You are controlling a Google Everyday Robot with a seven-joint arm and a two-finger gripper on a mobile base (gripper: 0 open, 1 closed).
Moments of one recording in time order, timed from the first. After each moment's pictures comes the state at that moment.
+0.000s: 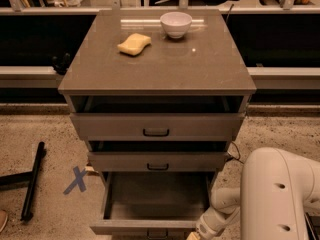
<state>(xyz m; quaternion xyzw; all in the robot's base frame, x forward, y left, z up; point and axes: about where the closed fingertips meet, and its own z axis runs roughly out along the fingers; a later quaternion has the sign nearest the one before) 0.358 -0.135 0.219 0.28 -0.91 -0.30 0.08</state>
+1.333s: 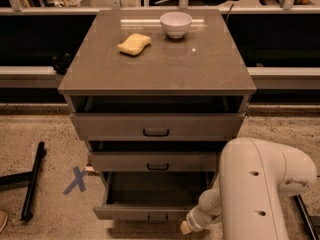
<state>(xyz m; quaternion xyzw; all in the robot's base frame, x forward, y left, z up) 0.424 -0.115 0.188 0.22 -0.95 -0.20 -0.02</state>
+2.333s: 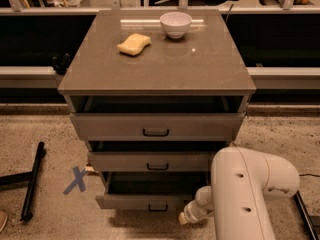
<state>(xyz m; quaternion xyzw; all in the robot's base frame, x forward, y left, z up) 0.479 -0.114 0.135 0.20 -0.96 -0.19 -0.05</state>
